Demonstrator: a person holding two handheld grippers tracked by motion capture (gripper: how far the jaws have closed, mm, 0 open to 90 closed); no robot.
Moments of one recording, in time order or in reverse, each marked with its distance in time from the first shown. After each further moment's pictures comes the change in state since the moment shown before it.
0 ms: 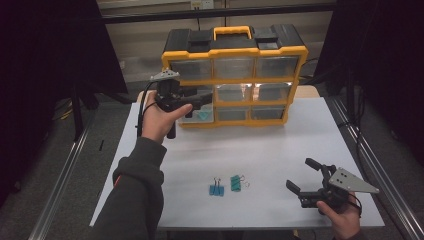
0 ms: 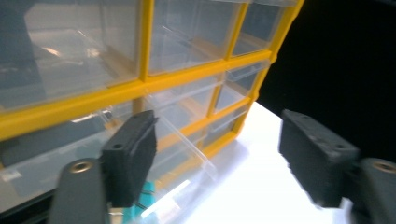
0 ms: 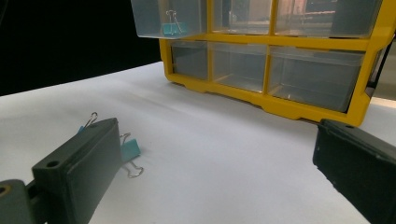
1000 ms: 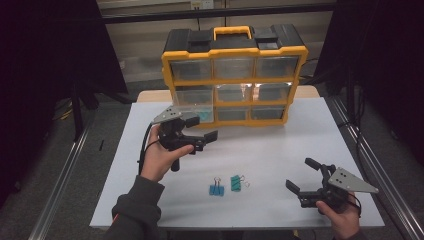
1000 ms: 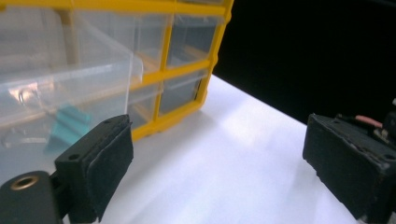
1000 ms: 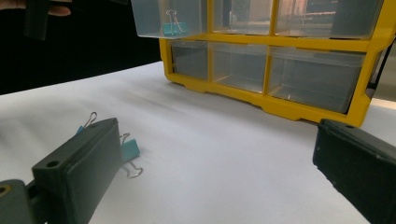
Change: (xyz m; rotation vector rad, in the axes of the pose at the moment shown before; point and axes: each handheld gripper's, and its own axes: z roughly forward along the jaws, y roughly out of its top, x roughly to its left) left arm -0.027 -0.080 -0.012 -0.025 -0.098 0.022; right arm 0.000 0.000 0.001 -0.003 -0.004 -0.001
